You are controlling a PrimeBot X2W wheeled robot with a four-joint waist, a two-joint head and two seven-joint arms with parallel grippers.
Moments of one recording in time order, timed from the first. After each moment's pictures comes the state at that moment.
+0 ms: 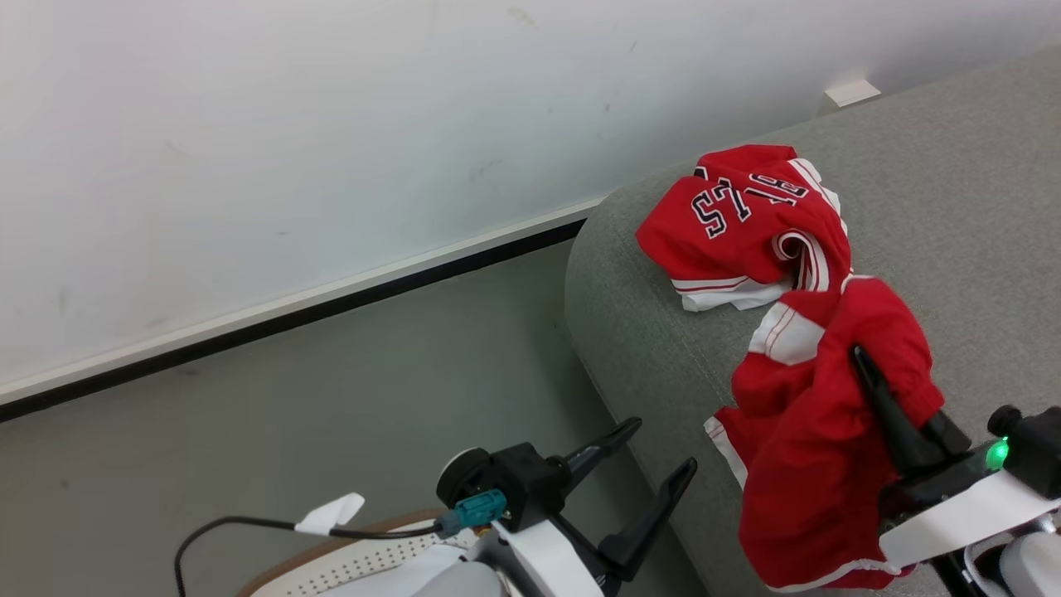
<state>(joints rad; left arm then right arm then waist) -0.49 0.13 -0.90 0.33 -0.55 -0.11 -0.26 -0.27 -0.40 0.40 0.16 0.61 0.13 -0.22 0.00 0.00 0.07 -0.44</state>
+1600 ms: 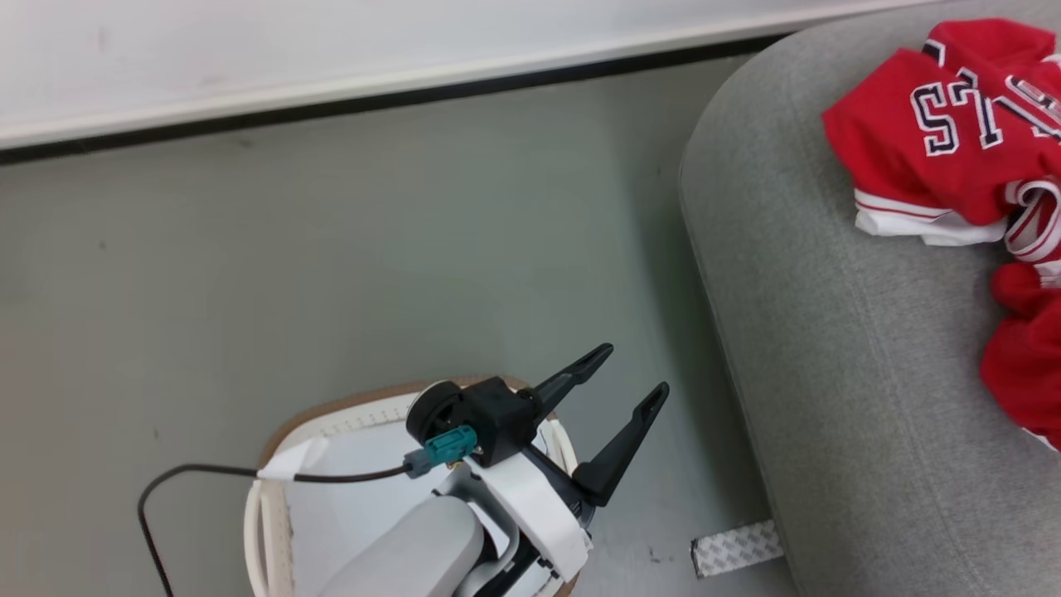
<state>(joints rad) -0.59 0.16 -0.83 0.33 -0.51 -0.12 -0.25 -0.73 -0.69 0.45 0.81 0.93 0.13 0.27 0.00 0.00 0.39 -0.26</state>
